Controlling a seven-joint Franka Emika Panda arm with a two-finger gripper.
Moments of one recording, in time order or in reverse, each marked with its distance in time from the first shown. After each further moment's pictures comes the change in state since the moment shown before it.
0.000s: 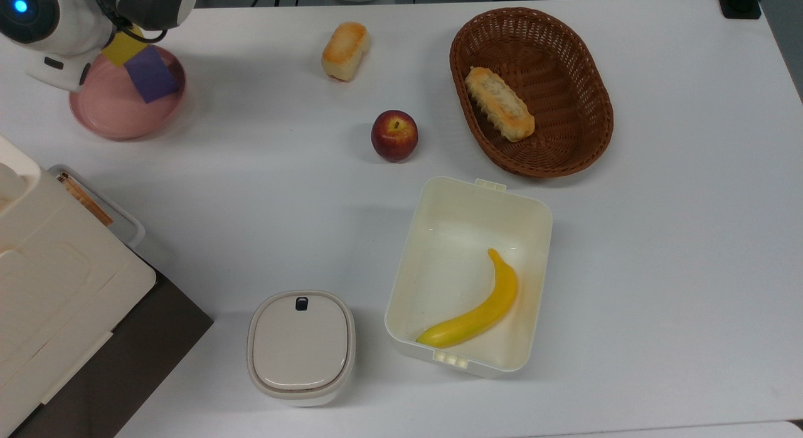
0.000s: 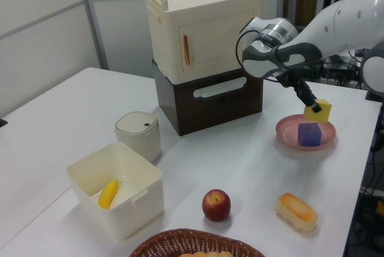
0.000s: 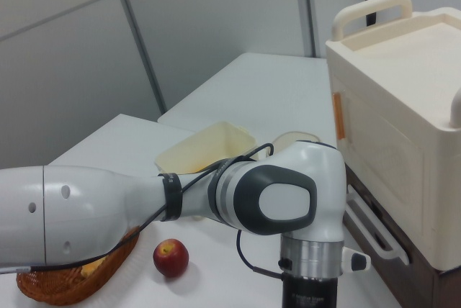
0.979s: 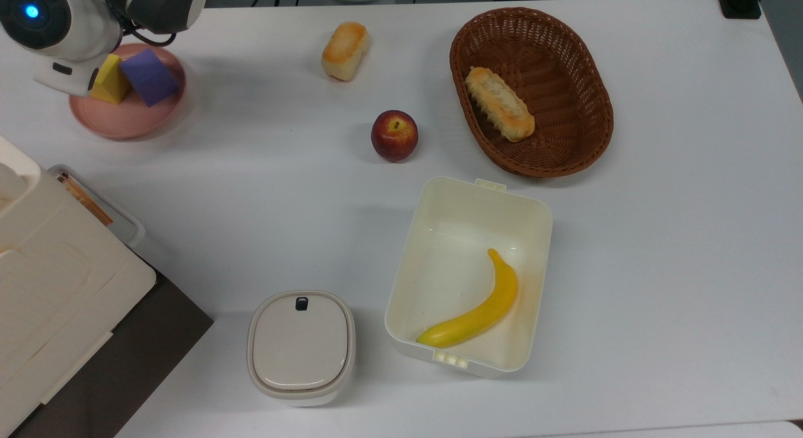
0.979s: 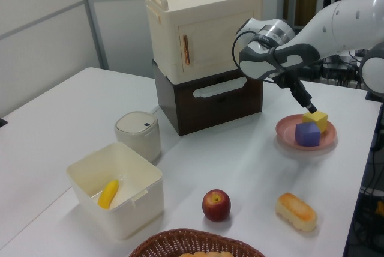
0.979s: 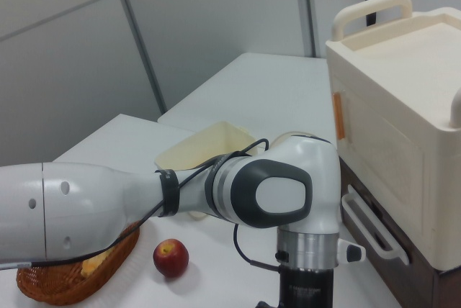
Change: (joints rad) arm 0.011 0.000 0.011 0.006 0.000 0.000 0.000
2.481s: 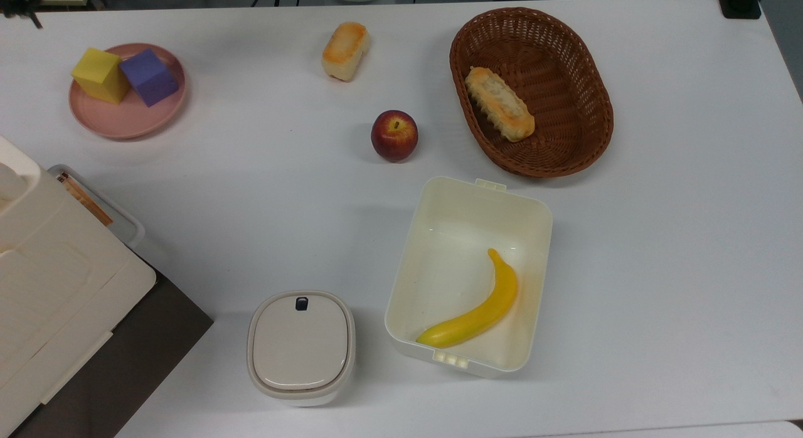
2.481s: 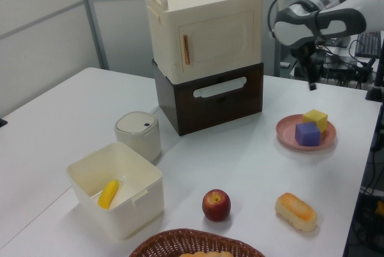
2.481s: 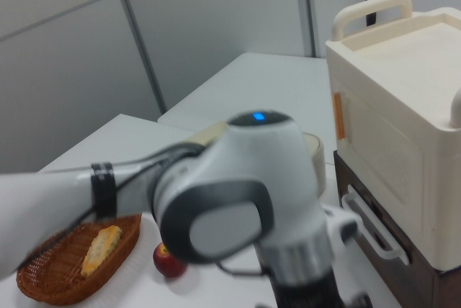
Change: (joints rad) arm -0.123 -0.307 -0.010 -0.225 0.151 0.390 -0.215
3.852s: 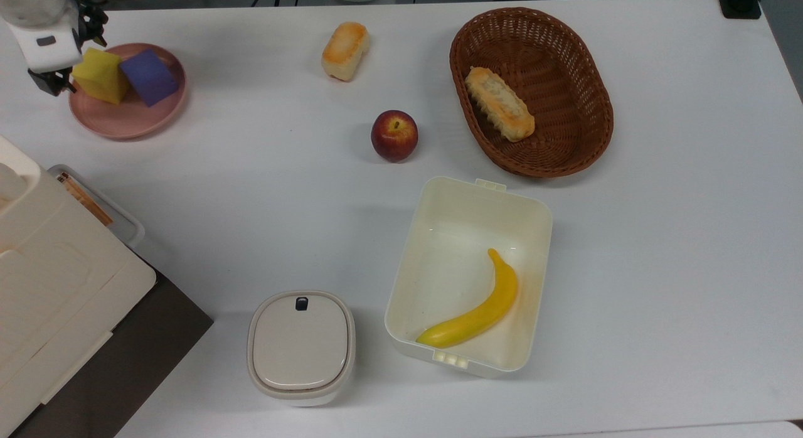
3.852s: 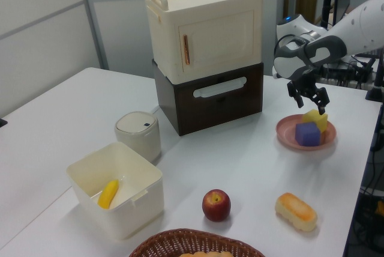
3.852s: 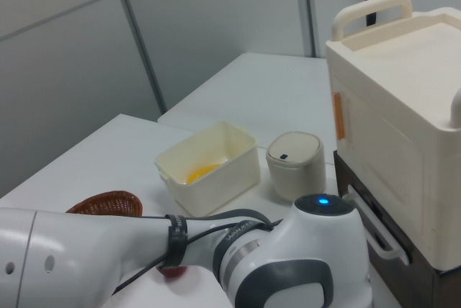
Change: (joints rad) arm -0.100 0.220 0.059 -0.008 0.000 0.143 -0.568
